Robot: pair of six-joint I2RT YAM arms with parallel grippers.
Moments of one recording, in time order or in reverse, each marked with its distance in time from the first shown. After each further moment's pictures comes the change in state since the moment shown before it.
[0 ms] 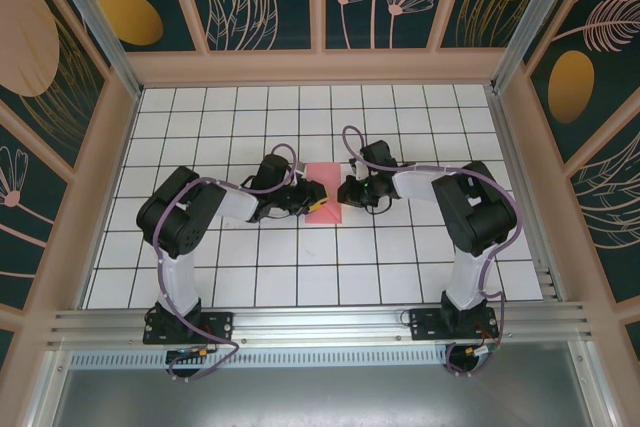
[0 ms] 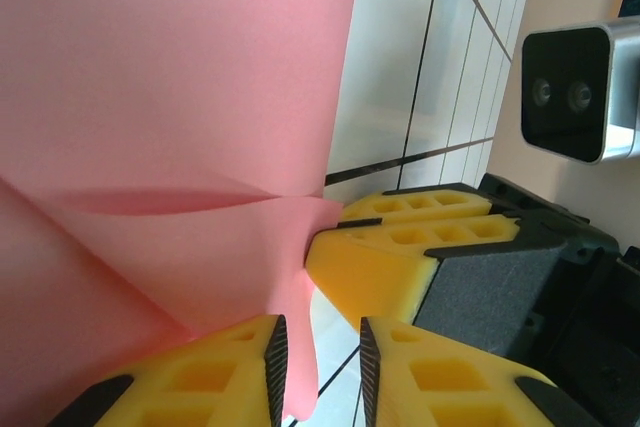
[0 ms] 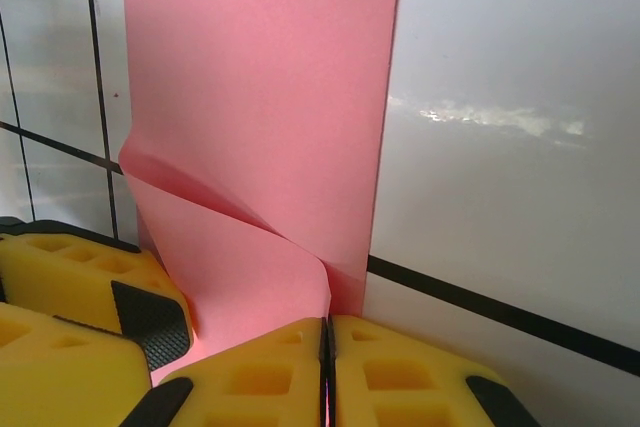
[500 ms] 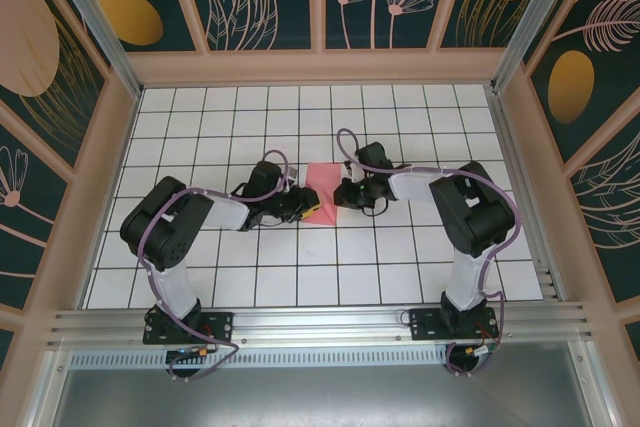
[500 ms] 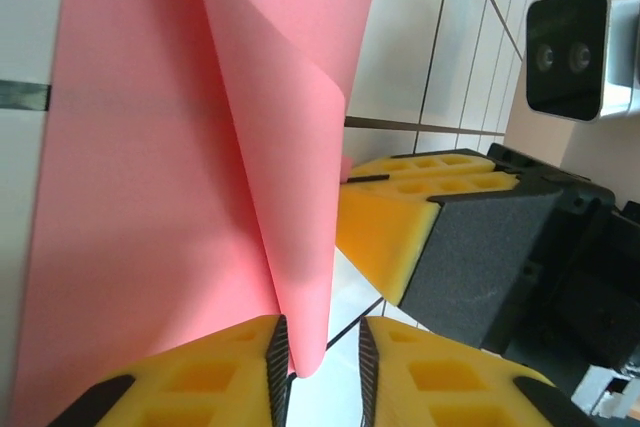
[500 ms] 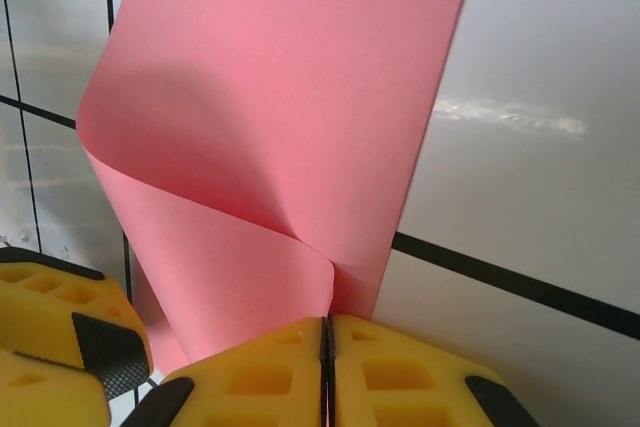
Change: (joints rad) left arm -0.001 -0.115 -0.106 -0.029 -0.050 0.011; right arm 0.034 0.000 0.002 -0.002 0.008 -0.006
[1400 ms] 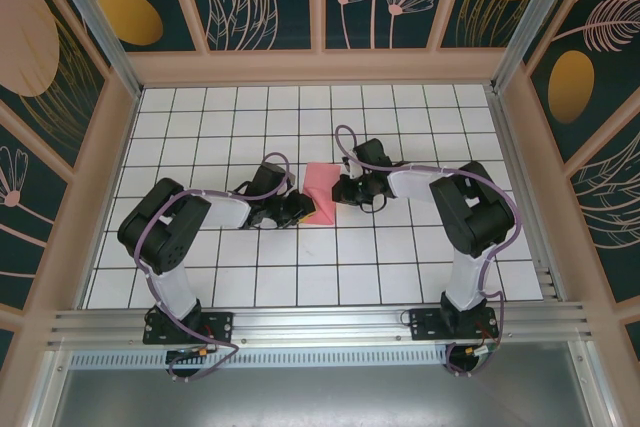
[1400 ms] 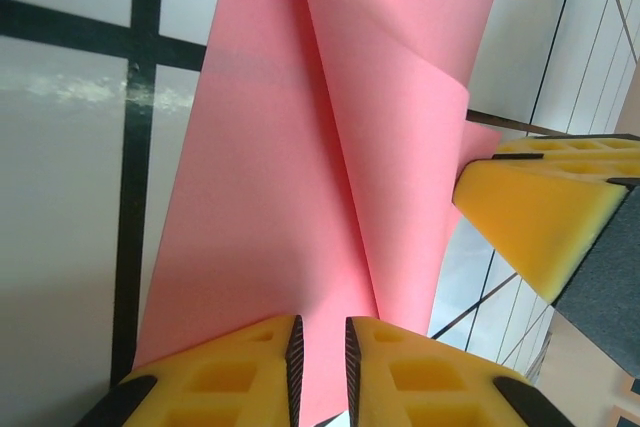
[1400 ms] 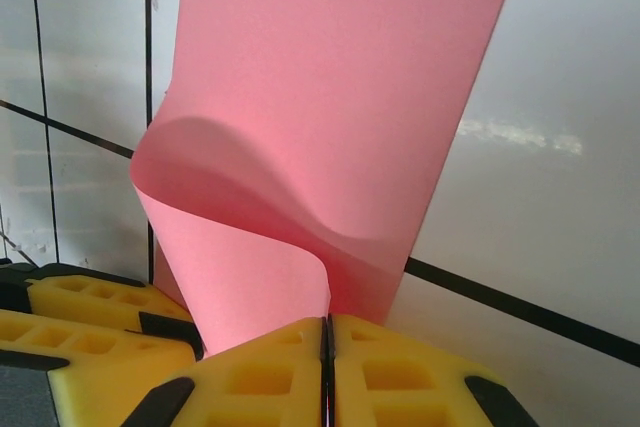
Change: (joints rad) left arm -0.012 -0.022 0.038 -0.229 -0.102 0.095; right arm 0.004 0.000 0.034 -0.008 0.010 -0.009
